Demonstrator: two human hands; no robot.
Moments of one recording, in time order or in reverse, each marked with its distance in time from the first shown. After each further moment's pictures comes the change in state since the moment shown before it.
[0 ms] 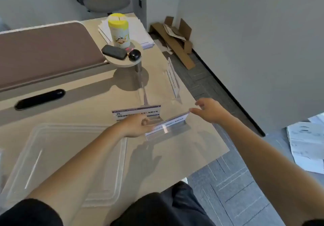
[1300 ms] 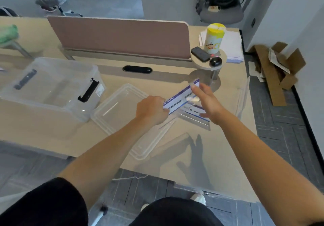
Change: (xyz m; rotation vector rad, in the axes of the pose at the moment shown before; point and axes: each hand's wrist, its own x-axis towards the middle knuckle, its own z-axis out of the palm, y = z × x) left_hand -0.125 0.038 0.012 0.122 0.741 -0.590; right_hand -0.028 -0.156 0.020 0.716 -0.511 -0.297
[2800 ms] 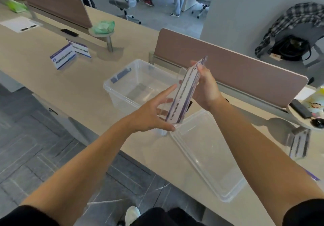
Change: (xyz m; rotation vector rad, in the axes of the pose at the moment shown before) left_hand -0.079 -0.419 -0.140 -1.040 -0.087 0.183; right_hand 0.036 -0.166 0.451 0.206 -0.451 -0.287
